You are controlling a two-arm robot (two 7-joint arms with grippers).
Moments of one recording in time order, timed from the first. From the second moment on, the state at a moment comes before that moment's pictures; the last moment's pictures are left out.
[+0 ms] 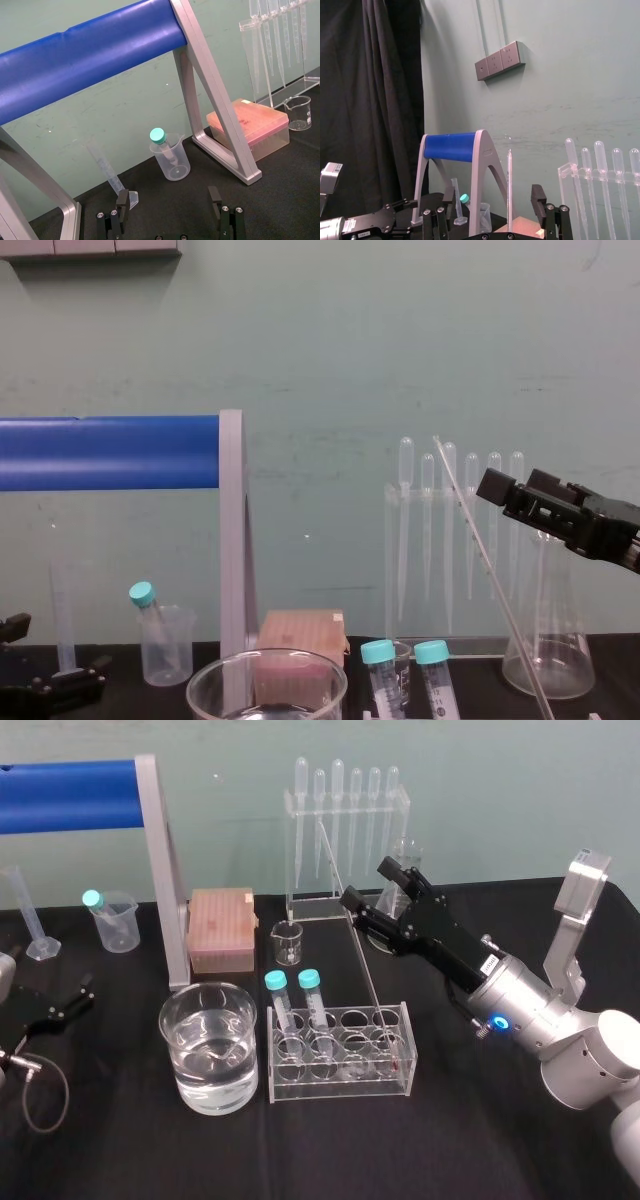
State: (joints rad) left arm -0.20 0.60 0.45 -1.41 -0.25 -0.12 0.03; right arm 0.28 0.38 -0.30 -1.31 0.73 -0.29 0.71
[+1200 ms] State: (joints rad) left arm -0.20 0.60 0.45 -1.41 -0.25 -0.12 0.03; right arm 0.04 0.42 -0.15 -1.57 0.30 -0.07 0.02
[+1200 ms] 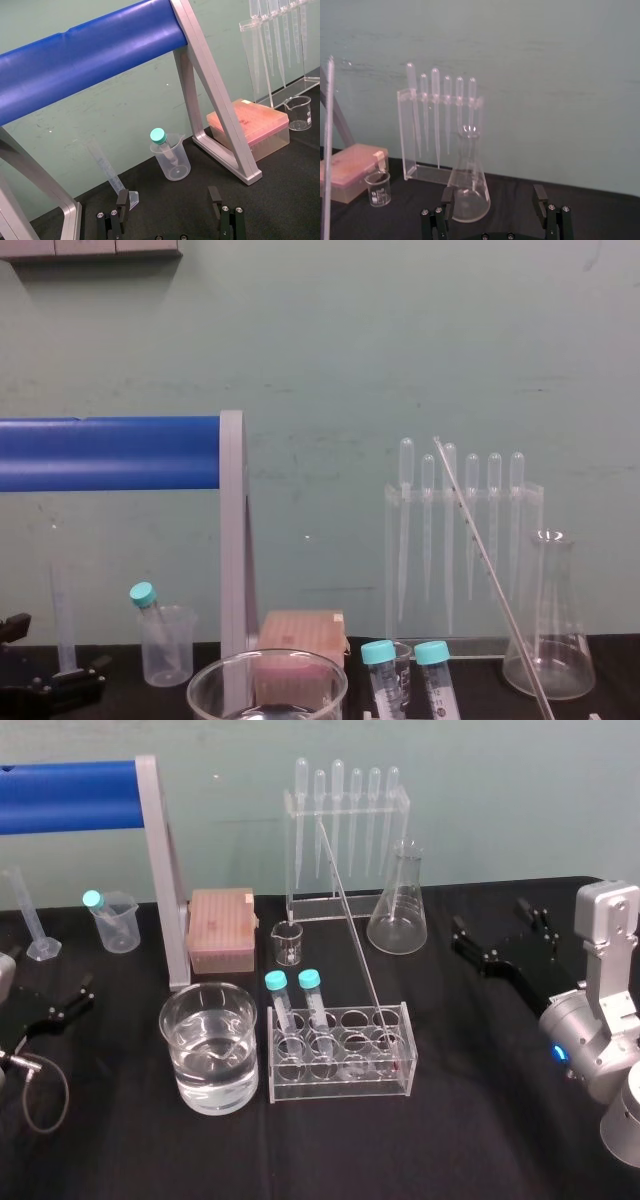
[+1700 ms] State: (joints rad) left arm -0.20 0.60 0.45 -1.41 -0.25 -0.12 0.03; right arm 0.03 0.41 -0.15 -1.56 0.30 -0.06 0.03
